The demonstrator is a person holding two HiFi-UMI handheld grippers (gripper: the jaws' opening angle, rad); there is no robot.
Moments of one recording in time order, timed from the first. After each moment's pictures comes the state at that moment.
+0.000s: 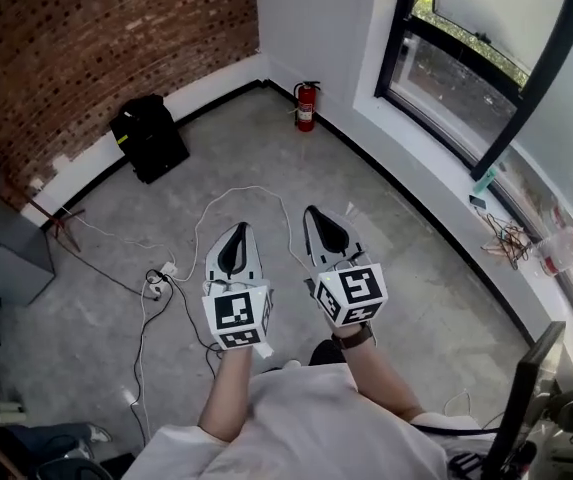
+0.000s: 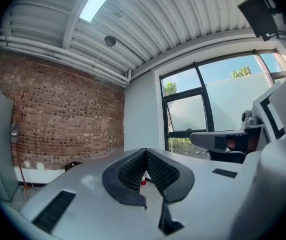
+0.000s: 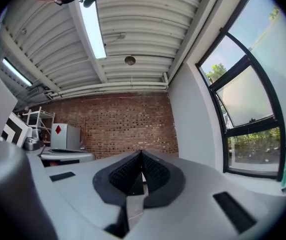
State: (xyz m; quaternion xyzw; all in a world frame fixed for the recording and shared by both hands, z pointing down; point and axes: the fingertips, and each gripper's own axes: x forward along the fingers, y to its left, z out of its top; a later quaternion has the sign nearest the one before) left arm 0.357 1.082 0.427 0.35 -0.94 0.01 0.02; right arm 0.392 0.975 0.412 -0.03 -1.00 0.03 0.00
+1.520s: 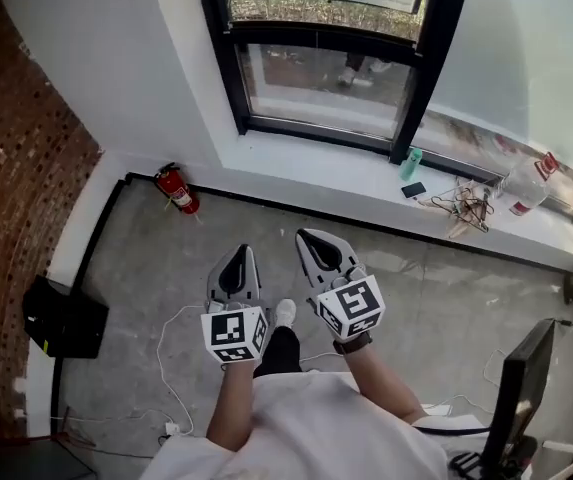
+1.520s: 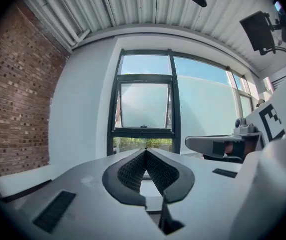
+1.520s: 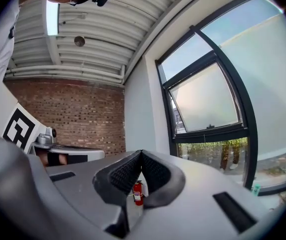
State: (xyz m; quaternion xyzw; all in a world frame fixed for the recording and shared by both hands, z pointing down) left arm 0.117 0.504 0.491 0.63 -0.78 0.00 0.05; right arm 0.197 0.445 0.478 0.19 -0.98 0.02 0.01
